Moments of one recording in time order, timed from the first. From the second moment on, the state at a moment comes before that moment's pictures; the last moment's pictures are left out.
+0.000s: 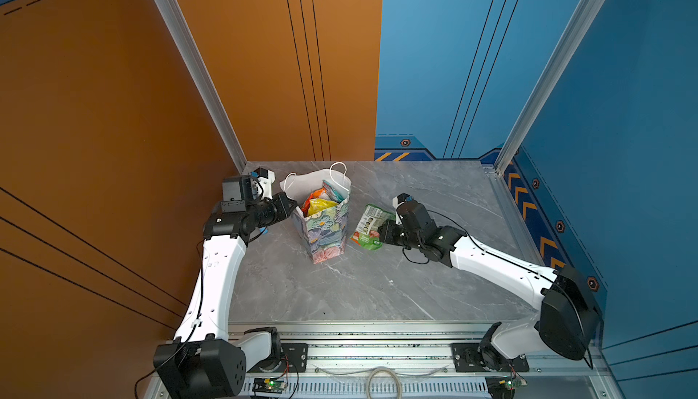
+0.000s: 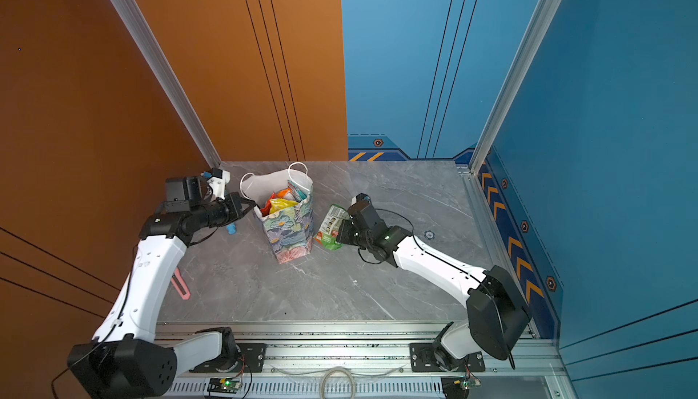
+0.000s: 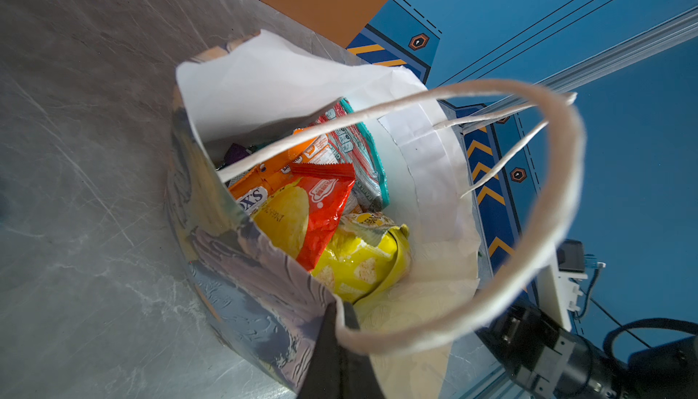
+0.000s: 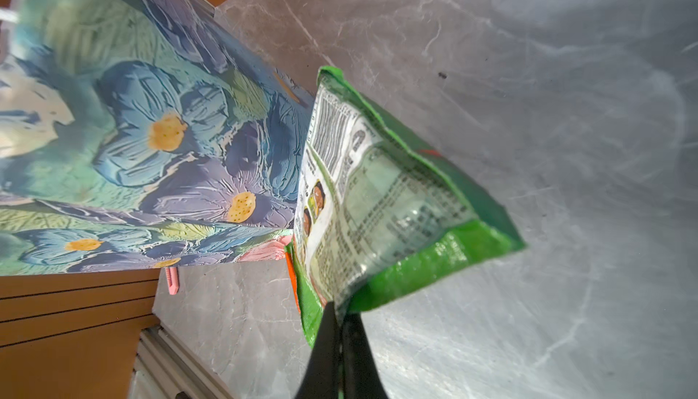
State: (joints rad) left arm 0.10 1.19 1.20 -0.71 0.57 -0.38; right arm 0.73 1.45 1.09 -0.30 -0.01 0.78
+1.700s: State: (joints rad) left arm 0.10 1.19 1.20 -0.71 0.57 -0.38; right arm 0.79 2.07 2.25 -0.72 -0.20 0.43
